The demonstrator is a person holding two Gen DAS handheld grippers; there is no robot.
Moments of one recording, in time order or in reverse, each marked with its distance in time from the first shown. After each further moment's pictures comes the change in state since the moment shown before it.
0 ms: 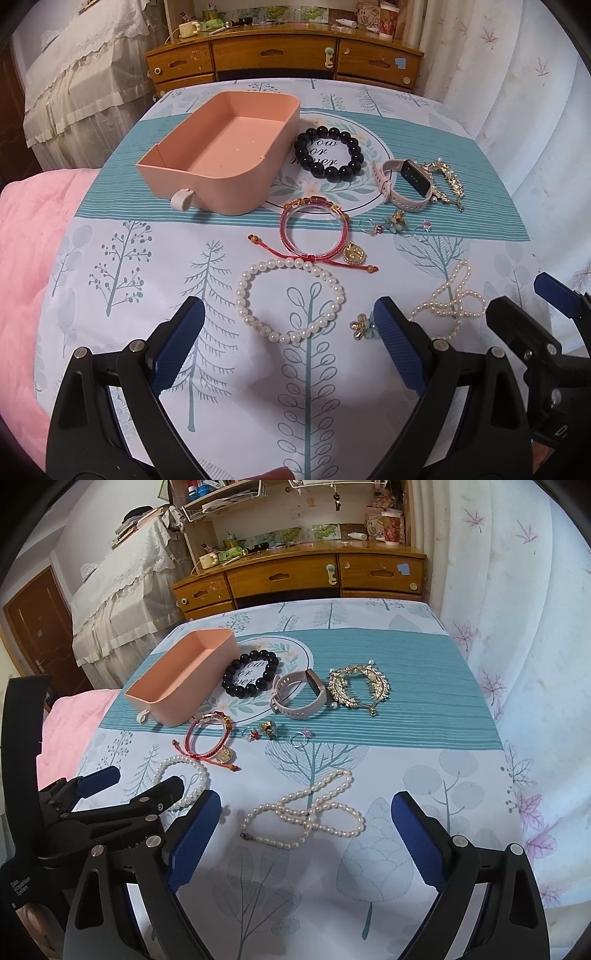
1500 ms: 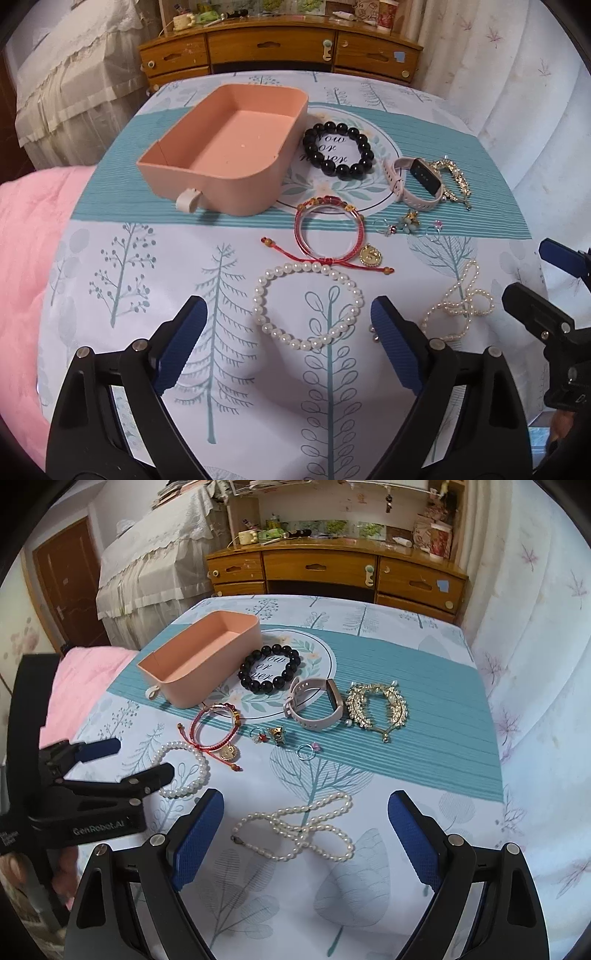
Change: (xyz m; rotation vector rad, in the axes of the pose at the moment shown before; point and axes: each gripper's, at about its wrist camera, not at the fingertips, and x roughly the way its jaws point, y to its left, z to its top) left arm 0.010 0.017 0.012 0.019 0.036 -0.023; right arm 0.011 0.010 0.026 -0.217 0.052 0.024
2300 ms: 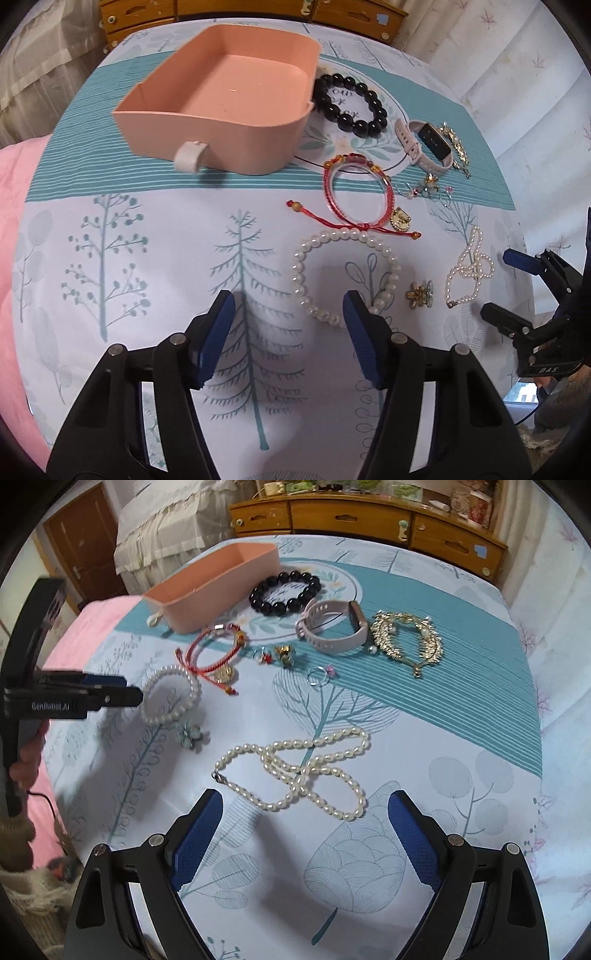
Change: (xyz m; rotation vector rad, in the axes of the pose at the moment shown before) left arm 0.041 0.052 0.004 0.028 0.208 -0.202; right arm 0.050 -0.006 -0.033 -0.089 0.171 0.085
